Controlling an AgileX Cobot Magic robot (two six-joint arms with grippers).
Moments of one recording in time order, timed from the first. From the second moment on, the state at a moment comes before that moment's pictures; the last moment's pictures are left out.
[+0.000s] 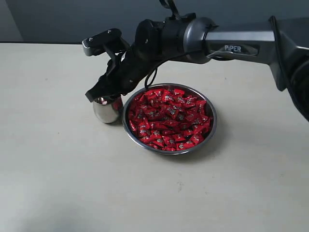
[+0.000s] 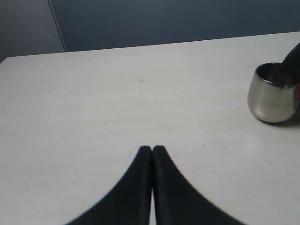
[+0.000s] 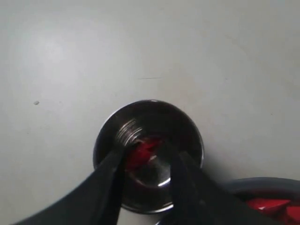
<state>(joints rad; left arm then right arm) 0.11 0.00 0.01 0.03 0.34 0.03 0.85 2.18 -1.67 0.38 0.53 -0.39</state>
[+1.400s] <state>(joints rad) 0.11 0.00 0.01 0.03 0.34 0.03 0.71 1.94 -1.27 0.19 0.64 -0.34</state>
